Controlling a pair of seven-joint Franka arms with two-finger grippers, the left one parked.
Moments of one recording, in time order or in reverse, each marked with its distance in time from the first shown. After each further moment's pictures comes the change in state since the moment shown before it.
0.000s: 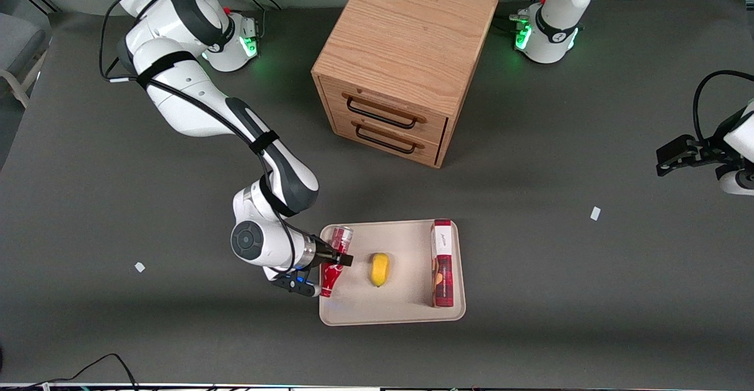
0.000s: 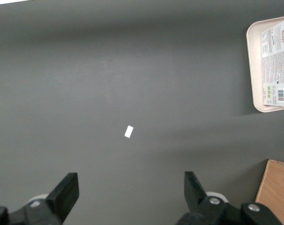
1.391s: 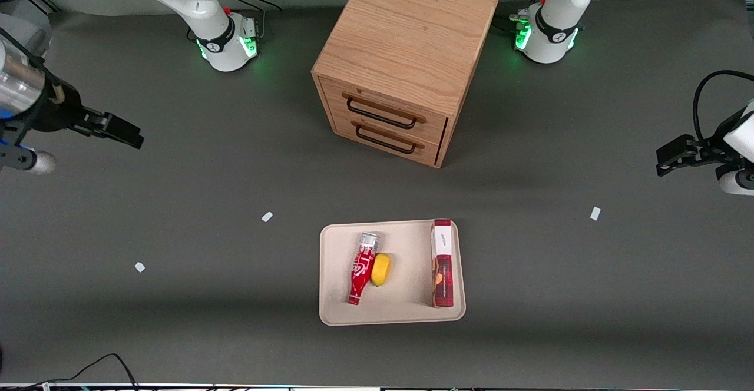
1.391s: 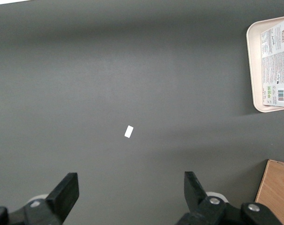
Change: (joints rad) arm -0.159 -0.909 -0.235 -0.163 -0.024 -0.902 -0.226
